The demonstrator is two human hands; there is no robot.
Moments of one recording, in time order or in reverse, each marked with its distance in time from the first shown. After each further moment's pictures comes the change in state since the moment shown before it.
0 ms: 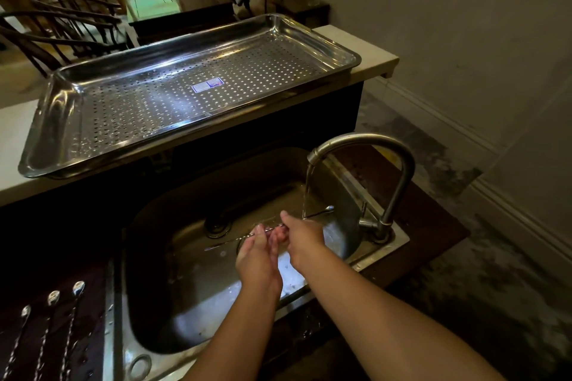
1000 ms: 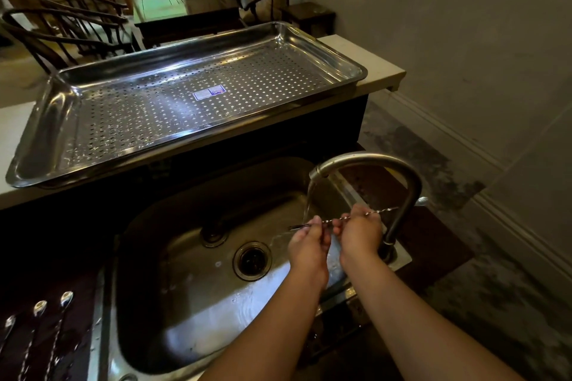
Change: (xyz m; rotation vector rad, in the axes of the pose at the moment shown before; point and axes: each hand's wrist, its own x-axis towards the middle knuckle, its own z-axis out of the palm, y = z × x) left_hand -0.004 -0.051 0.071 0.150 -0.225 -0.245; right_hand 0.012 -0.059 -0.059 0.164 0.266 -0.361
